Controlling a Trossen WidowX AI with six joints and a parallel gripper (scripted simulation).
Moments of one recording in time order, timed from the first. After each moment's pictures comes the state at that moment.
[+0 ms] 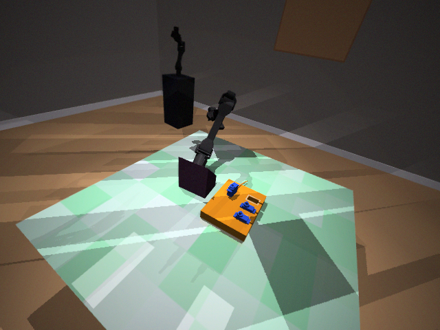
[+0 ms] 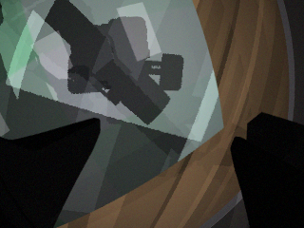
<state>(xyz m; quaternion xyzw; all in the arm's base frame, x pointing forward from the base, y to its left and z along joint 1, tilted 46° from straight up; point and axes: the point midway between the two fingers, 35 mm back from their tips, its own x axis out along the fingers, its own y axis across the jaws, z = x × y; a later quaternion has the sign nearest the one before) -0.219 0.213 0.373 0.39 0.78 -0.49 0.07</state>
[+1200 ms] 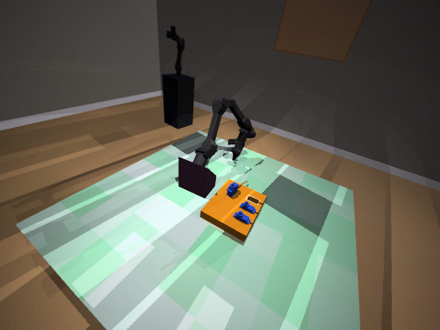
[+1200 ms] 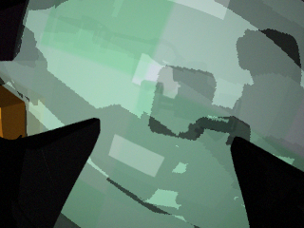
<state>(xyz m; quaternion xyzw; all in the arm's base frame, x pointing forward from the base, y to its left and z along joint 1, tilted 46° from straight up) 0.000 0.319 0.219 0.61 0.38 -0.70 -0.06</state>
